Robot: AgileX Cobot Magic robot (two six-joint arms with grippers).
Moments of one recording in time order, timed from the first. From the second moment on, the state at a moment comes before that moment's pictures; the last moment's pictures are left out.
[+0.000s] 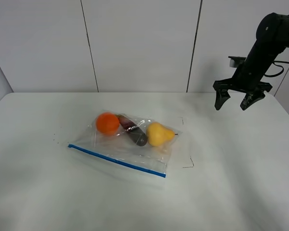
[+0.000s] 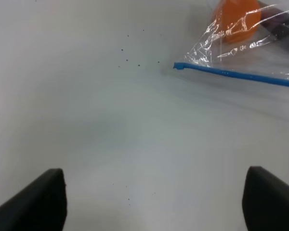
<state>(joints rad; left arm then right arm) 0.00 -0.01 -0.50 0.01 1.05 0.06 0.02 2.11 -1.80 0.14 1.21 -0.09</state>
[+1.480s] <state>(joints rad) 0.00 -0.01 -0.50 0.01 1.05 0.06 0.02 0.55 -0.51 0.08 1.05 -0.02</state>
